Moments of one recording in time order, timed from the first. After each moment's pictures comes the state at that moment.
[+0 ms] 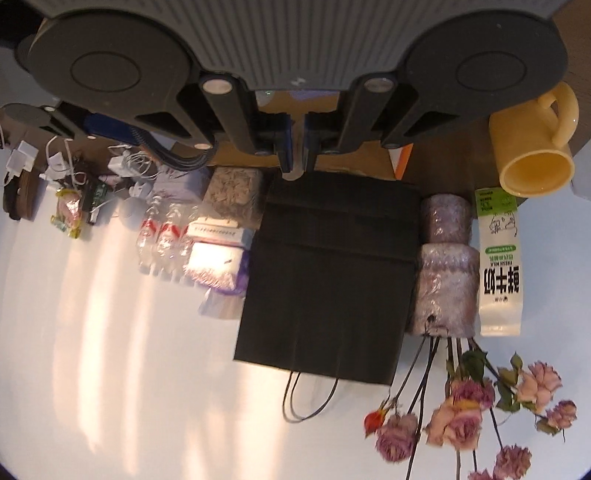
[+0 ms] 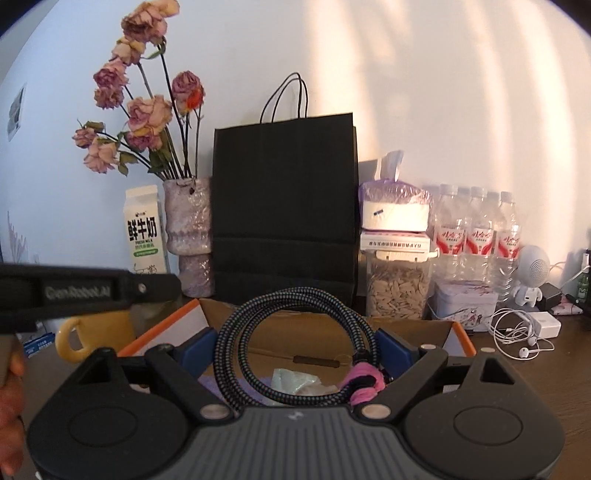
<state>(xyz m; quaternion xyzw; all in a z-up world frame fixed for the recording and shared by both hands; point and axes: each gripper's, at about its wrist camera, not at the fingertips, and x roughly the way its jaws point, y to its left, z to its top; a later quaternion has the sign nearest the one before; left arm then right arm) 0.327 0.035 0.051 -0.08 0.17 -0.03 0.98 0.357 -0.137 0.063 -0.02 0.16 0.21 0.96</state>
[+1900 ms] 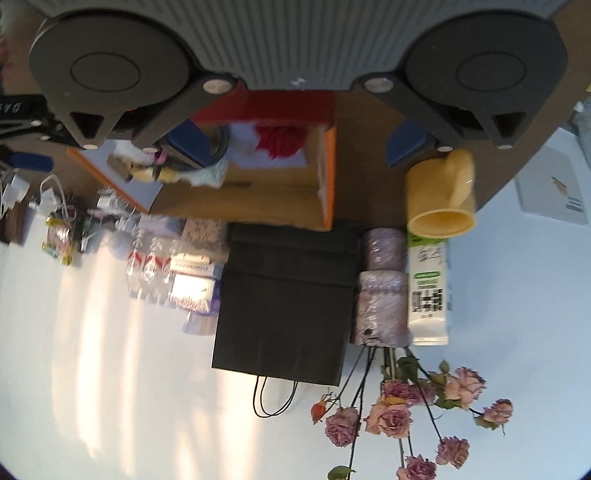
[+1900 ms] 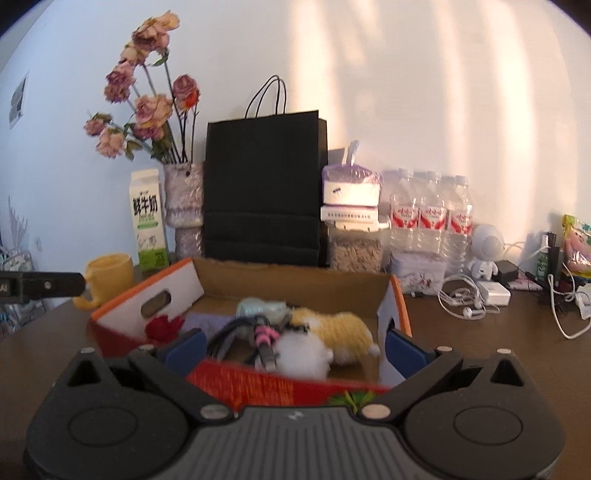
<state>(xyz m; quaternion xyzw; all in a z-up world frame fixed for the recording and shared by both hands) 0.202 0.067 0.039 -0.05 0.18 0.01 0.98 0.267 -0.212 0.057 -0.03 0.18 0.20 0.96</state>
